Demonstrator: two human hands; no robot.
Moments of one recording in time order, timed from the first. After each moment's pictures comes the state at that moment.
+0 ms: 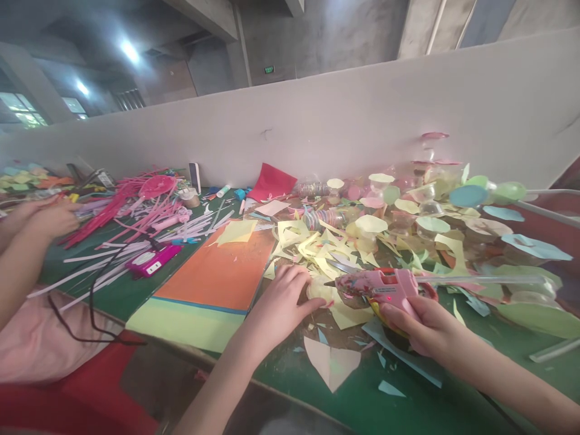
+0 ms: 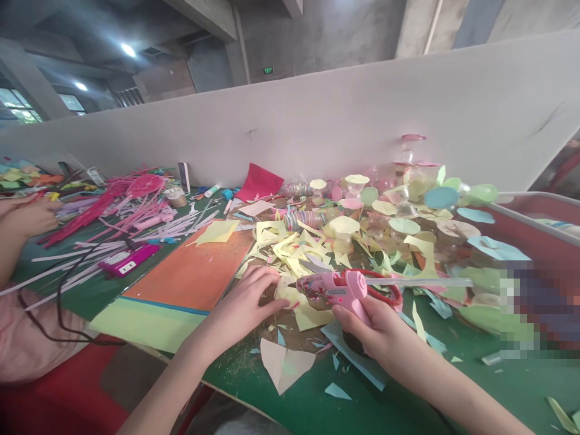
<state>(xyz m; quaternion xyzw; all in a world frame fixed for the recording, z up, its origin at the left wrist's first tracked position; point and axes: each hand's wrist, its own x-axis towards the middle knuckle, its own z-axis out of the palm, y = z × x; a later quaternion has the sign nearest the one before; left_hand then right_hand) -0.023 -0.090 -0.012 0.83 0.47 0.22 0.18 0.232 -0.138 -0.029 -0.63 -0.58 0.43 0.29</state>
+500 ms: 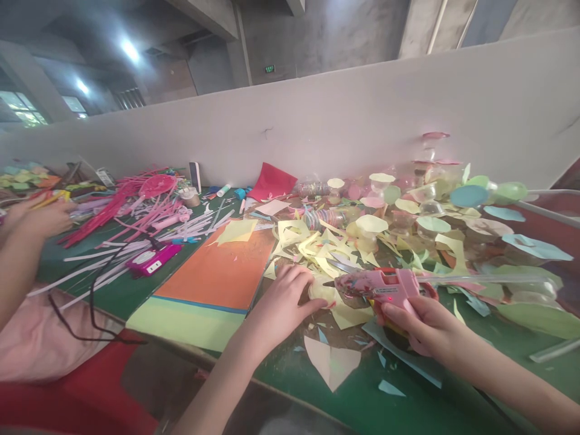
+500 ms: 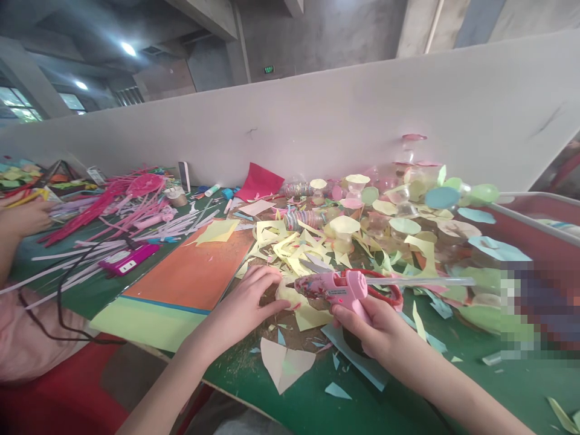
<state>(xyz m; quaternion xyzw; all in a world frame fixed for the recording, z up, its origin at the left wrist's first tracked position) -0.023 -0.091 -0.012 0.84 0.46 0.22 0.18 0.232 -0.135 -0.031 -0.61 -0.57 0.47 0.30</state>
